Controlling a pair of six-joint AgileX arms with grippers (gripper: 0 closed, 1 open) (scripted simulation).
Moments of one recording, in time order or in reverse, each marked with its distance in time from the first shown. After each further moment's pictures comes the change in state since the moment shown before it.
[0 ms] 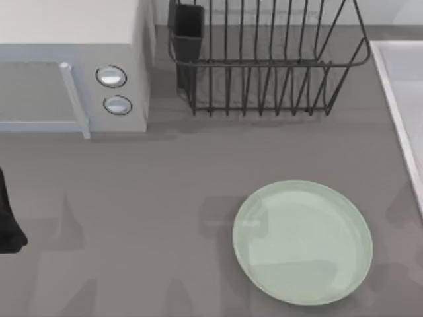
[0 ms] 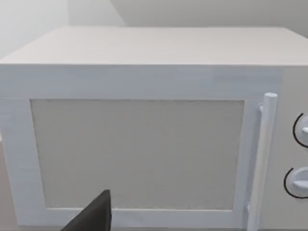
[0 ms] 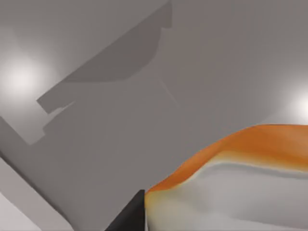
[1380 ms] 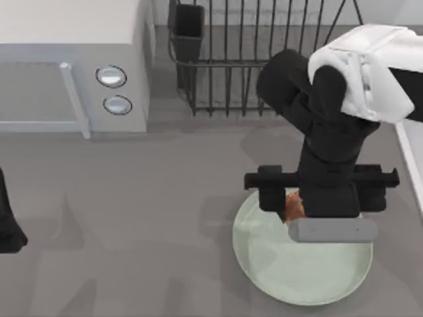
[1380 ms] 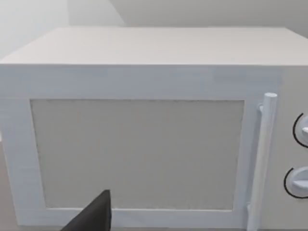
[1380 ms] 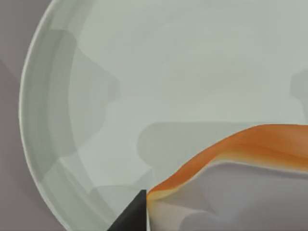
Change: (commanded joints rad) left arm 0.000 0.000 0.000 0.000 0.000 0.000; right arm 0.716 0.579 0.510 0.049 0.011 -1.485
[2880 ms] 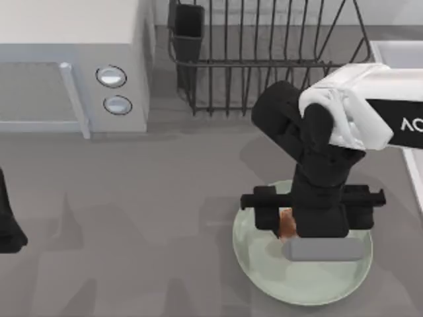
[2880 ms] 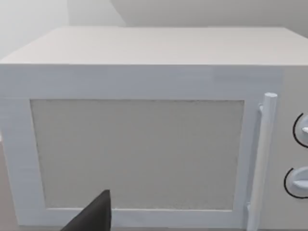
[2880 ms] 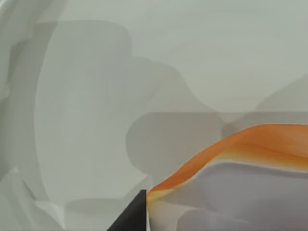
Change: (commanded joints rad) left arm 0.000 0.000 0.000 0.000 0.000 0.000; right arm 0.000 0.054 -0.115 0.169 0.000 -0.004
